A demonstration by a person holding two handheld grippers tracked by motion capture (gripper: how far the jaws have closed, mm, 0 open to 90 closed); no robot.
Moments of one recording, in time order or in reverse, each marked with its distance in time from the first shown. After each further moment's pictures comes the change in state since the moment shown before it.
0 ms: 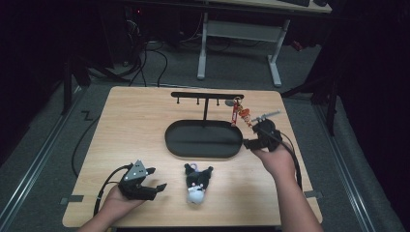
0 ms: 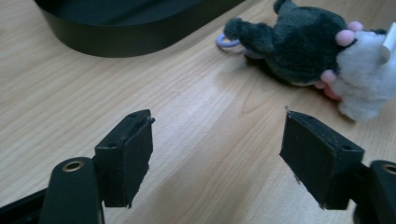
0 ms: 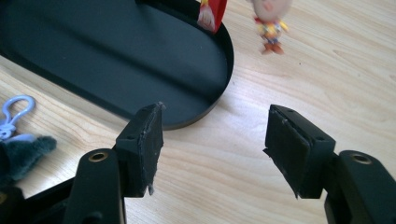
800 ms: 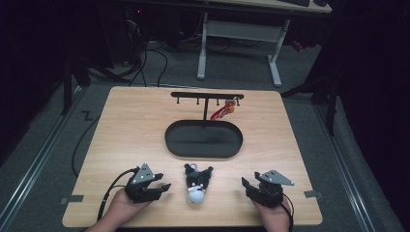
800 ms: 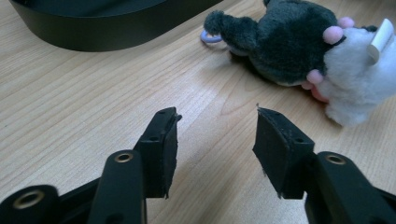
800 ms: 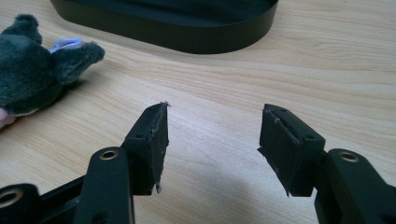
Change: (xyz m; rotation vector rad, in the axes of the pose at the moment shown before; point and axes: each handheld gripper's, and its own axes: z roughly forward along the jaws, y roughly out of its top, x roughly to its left) left arm -0.015 0.002 0.008 0.023 0.021 -0.009; right arm 0.045 -0.156 0.018 -0.325 0.061 0.091
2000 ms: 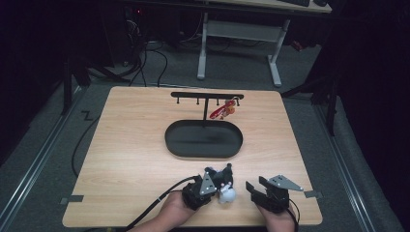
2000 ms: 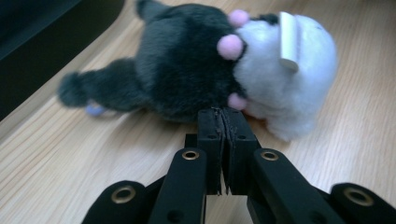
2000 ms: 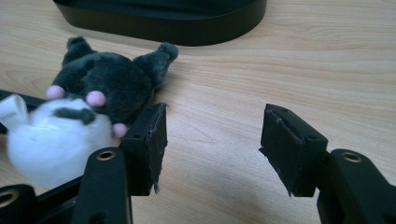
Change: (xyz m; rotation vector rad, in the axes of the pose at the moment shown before) left arm -0.114 0.067 0.100 0.082 -0.070 0.216; right arm -0.009 -0.012 -0.016 -0.013 0.030 0.067
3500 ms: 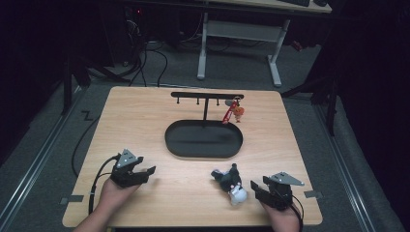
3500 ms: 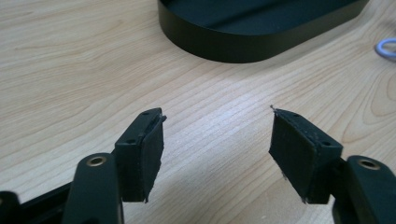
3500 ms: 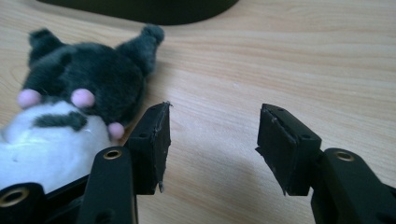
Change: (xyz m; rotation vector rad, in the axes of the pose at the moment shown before) left arm 0.139 -0.110 -0.115 -0.105 0.275 -0.342; right arm -0.014 0.003 0.004 0.085 -0.044 -0.005
